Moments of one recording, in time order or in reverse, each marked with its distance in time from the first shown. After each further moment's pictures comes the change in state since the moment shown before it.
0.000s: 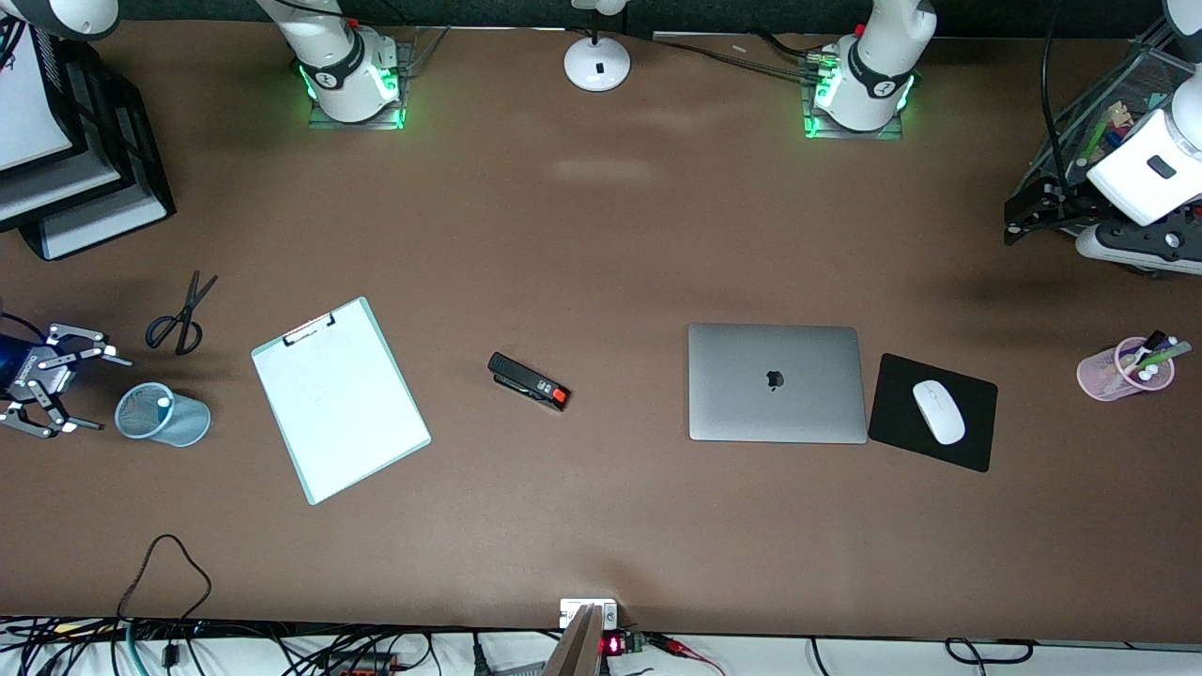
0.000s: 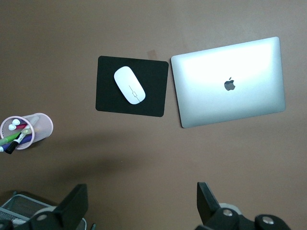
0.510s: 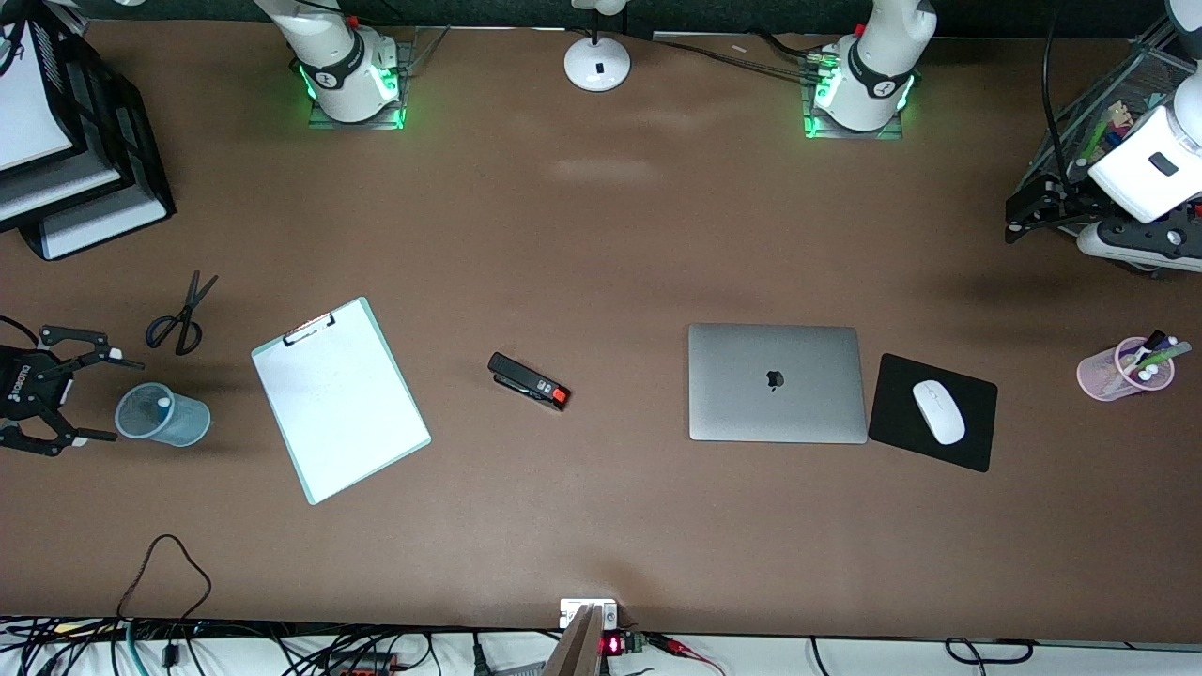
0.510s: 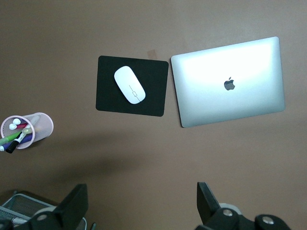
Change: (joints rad) left arm 0.000 -0.001 0.001 0.001 0.000 -0.003 0.000; right arm 0.199 -0.103 0.001 0.146 -0.289 0.008 0.457
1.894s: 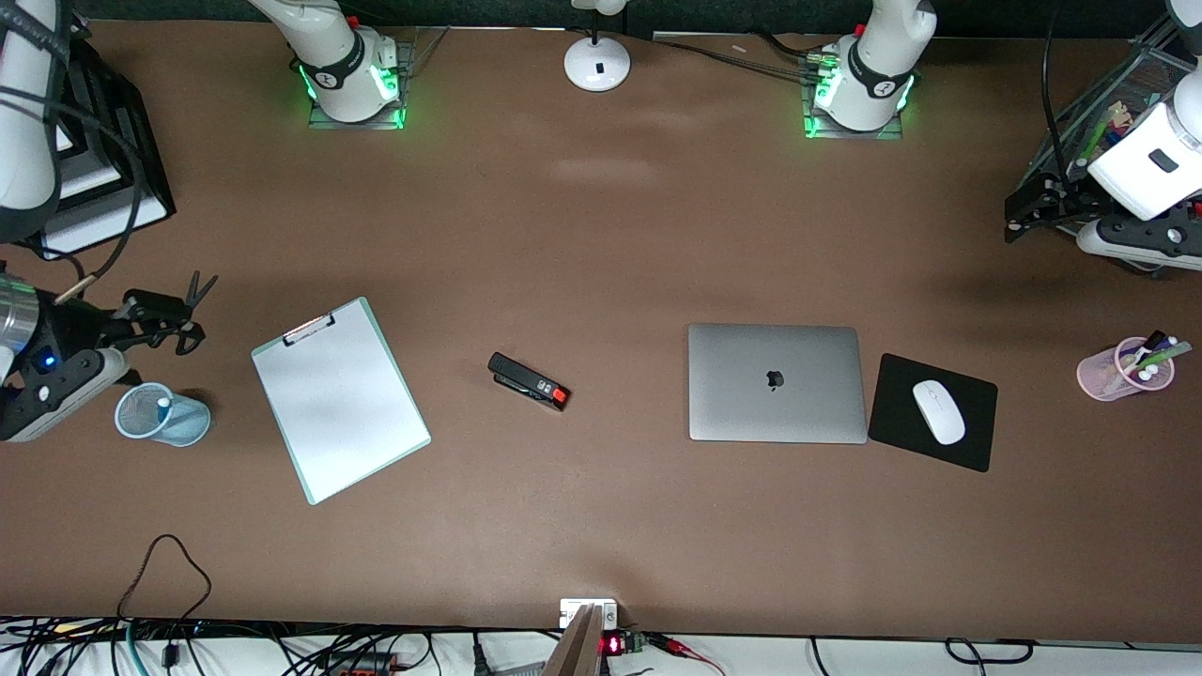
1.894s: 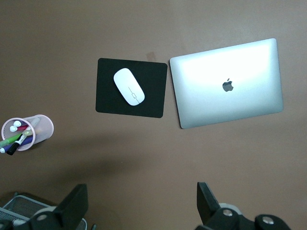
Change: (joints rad) left arm -0.002 0.000 -0.005 0.008 0.000 -0.001 0.000; right arm 0.311 -0.159 0.001 0.044 -0.567 -0.149 1.049
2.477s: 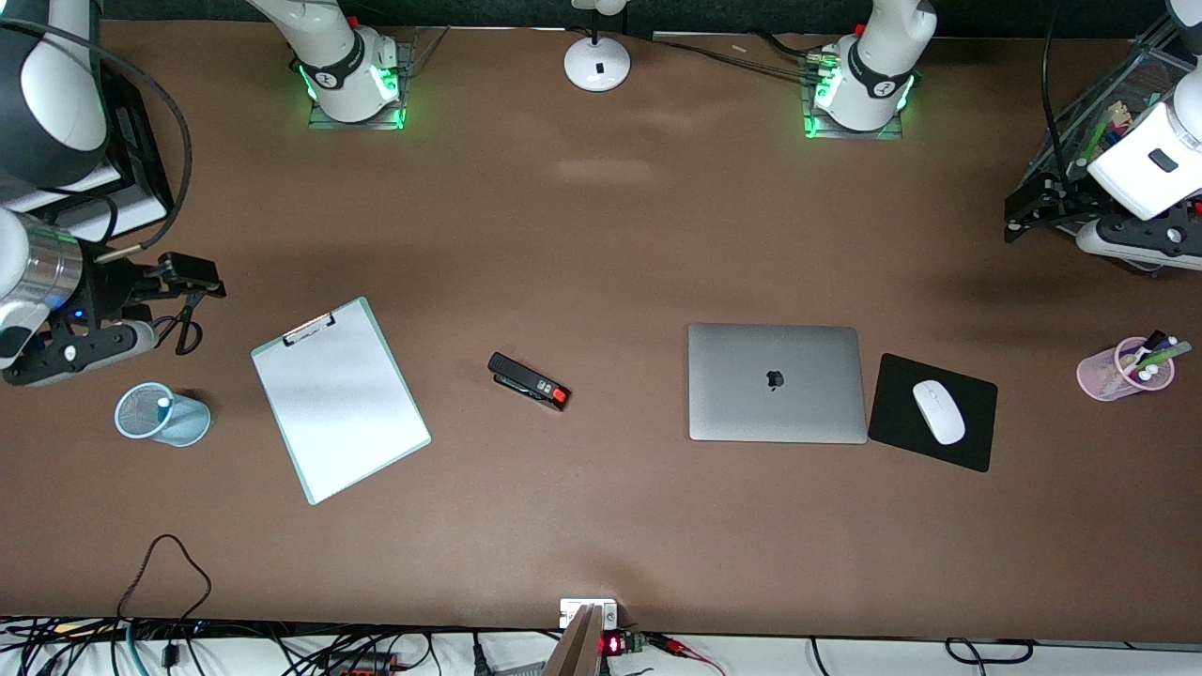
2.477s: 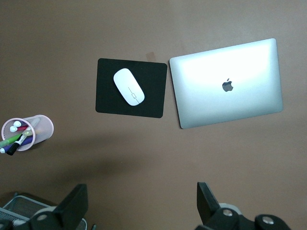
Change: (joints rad) left arm 0.000 0.000 -0.001 0.001 0.000 -0.001 0.000; right arm 0.053 -0.148 0.000 -0.181 -0.078 -0.044 0.293
